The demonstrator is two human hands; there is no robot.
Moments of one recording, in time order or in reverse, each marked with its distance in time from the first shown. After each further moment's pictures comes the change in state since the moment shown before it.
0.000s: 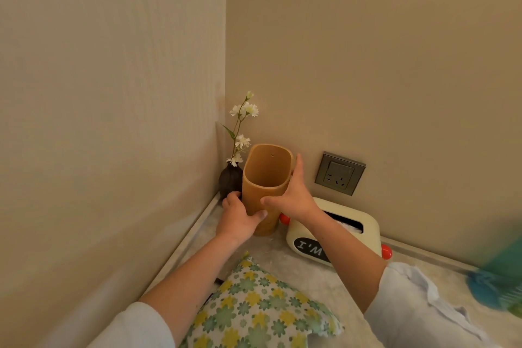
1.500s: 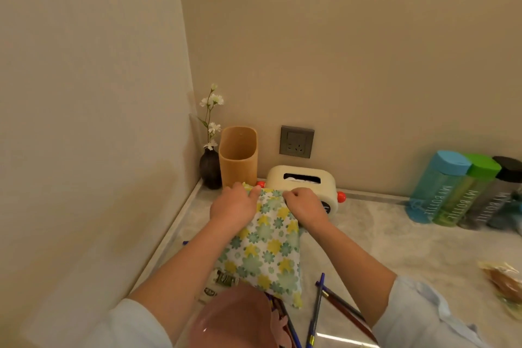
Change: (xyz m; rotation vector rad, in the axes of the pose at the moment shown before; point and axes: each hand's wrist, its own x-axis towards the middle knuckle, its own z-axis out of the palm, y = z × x) left_hand -0.112 0.046 -0.013 0.535 -0.058 0.141; right_hand -0.144 0.020 -0.031 -0.160 0.211 0.291
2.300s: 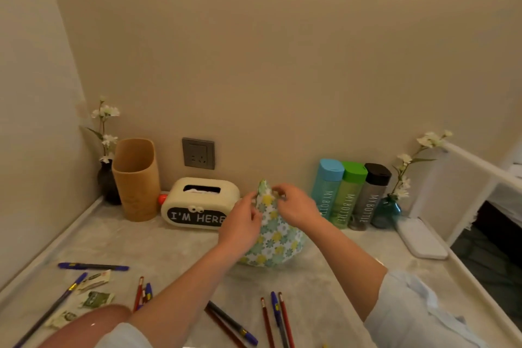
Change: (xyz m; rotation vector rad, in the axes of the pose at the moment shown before) left_hand -0.072 0.205 0.121 -0.431 0.035 0.331; right_hand 0.001 0.124 -0.193 -0.294 0.052 -0.152
